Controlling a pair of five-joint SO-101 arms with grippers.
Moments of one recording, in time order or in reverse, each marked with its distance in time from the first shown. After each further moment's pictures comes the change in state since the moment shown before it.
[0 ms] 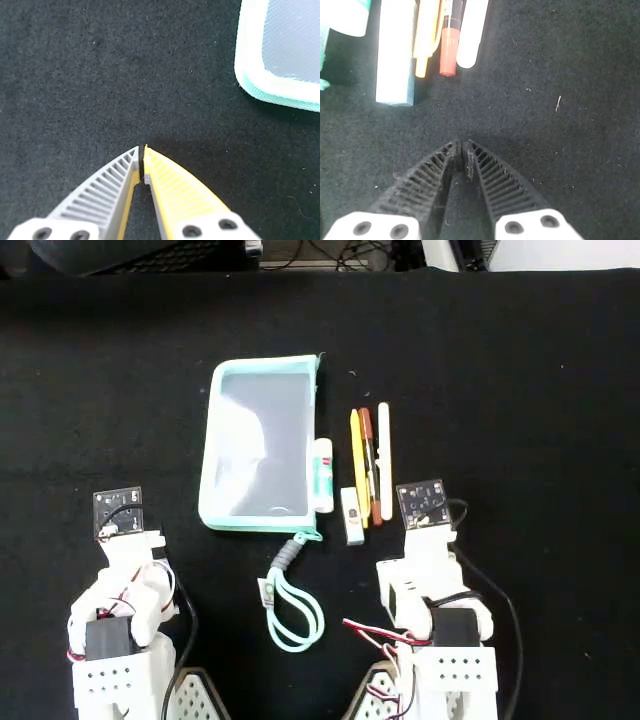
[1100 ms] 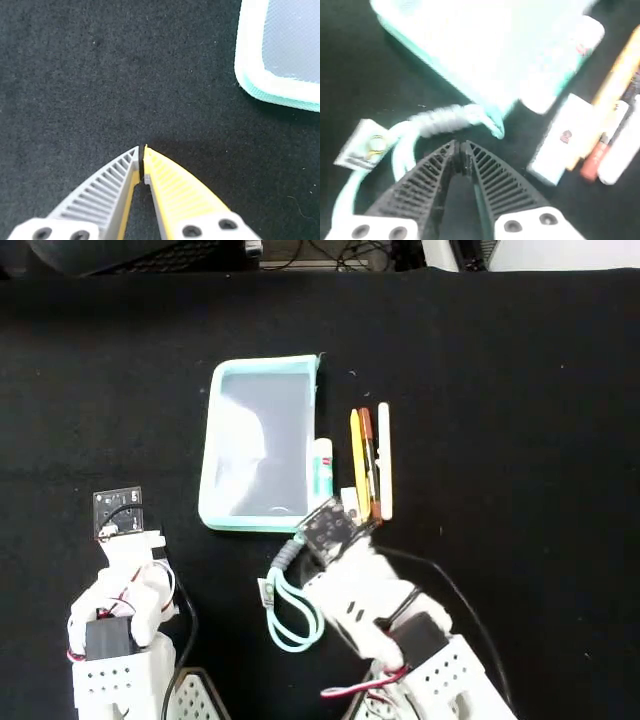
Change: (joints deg) left arm 0.0 0.0 0.0 0.0 0.0; right arm -35.9 -0.6 0.0 -13.0 0.0
